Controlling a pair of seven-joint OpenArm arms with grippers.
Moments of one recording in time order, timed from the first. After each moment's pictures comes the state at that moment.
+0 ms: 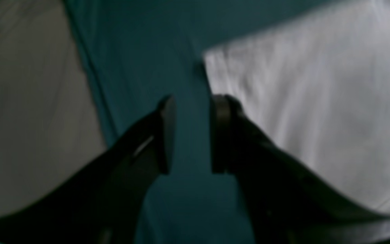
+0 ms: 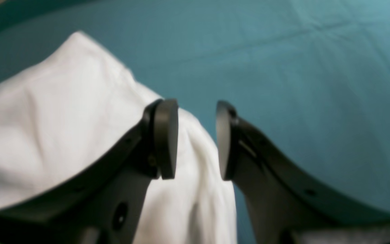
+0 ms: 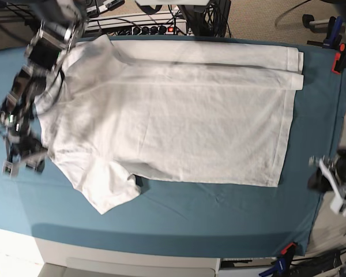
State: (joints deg) left arm -21.9 -40.1 -1.4 77.9 -48.8 -27.5 54.8; right arm 19.3 17.8 33.6 72.7 13.3 23.0 -39.8
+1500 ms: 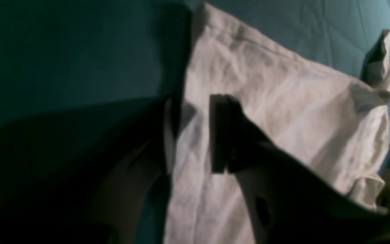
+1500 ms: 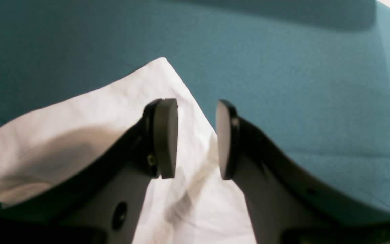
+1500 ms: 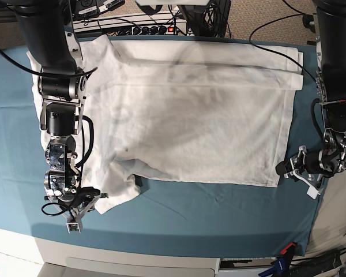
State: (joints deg) left arm -42.1 -25.0 -1.9 19.9 -49.8 -31.9 53.7; right arm 42.1 13.5 3.1 43.9 -6.3 13.2 -33.6
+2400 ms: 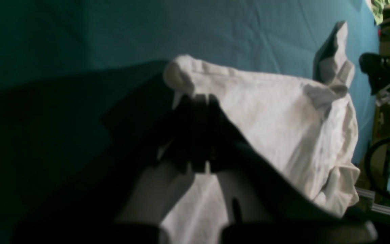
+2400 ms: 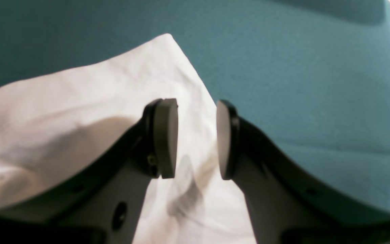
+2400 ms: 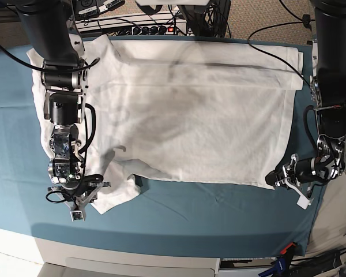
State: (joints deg) left arm -44.2 -22.5 -1.9 19.8 -52.8 -36.6 53.7; right arm 37.8 13.5 3.1 43.9 -9.8 13.2 -27.2
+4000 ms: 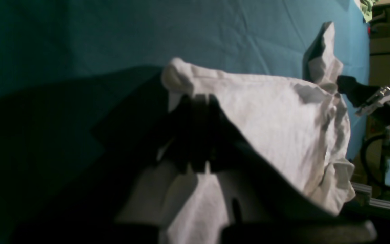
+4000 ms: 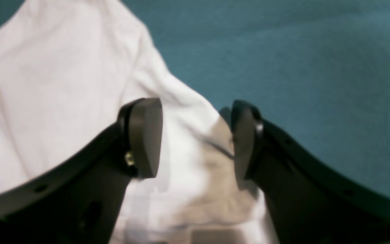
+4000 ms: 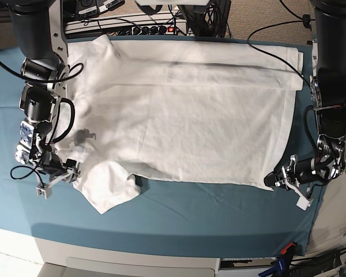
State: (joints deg) left arm -44.2 -22.5 -1.9 19.8 -54.4 -39.0 53.7; right arm 38.5 21.7 14.6 32.9 8.5 23.7 -35.7
